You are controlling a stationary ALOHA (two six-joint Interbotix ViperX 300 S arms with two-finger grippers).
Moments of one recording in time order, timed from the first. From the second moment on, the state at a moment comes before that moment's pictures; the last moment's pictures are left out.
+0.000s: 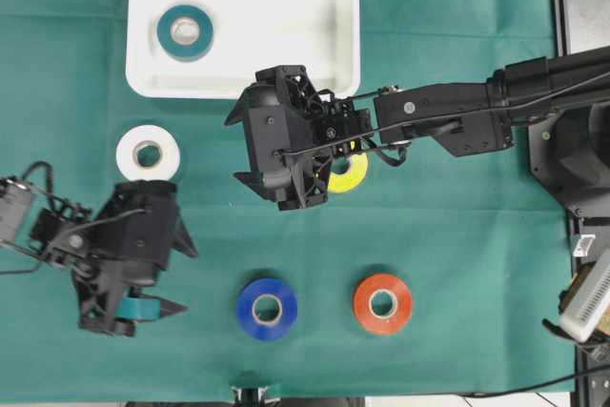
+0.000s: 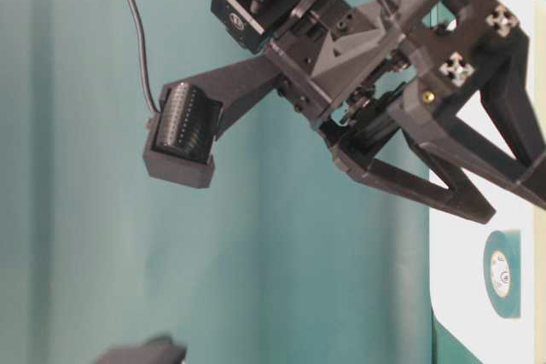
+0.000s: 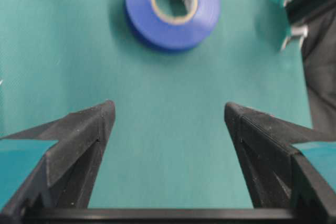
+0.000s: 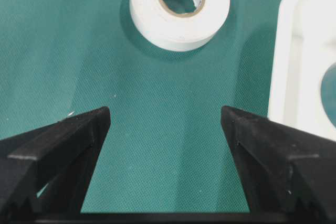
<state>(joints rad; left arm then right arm) -0.41 -0.02 0.67 -0.03 0.04 -0.33 0.06 0.13 0.51 -0.21 0.06 0.19</state>
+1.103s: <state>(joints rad) -0.34 0.32 0.30 -0.03 0.25 -0.40 0.06 0.13 0.53 -0.21 0.06 0.19</state>
